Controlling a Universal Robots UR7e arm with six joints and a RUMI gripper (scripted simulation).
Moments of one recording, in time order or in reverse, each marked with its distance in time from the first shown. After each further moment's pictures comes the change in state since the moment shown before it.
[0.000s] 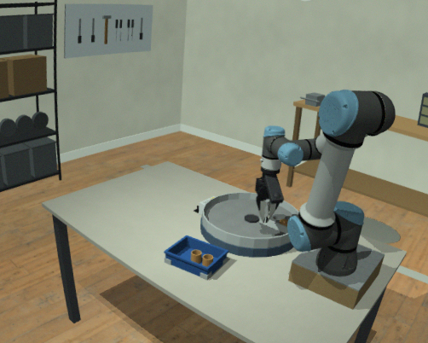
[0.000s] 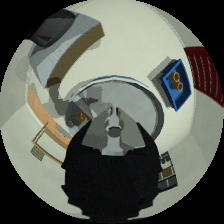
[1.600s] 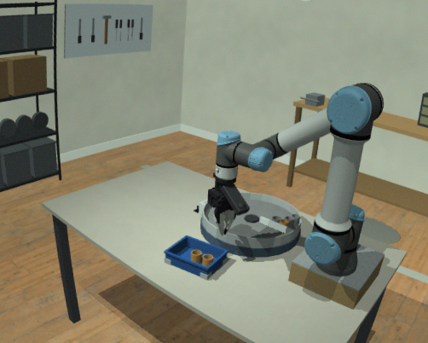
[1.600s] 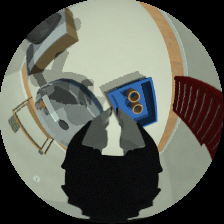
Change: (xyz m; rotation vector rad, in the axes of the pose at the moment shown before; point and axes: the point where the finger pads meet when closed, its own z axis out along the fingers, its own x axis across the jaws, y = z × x) arm 0.177 -0.080 0.000 0.000 0.000 -0.413
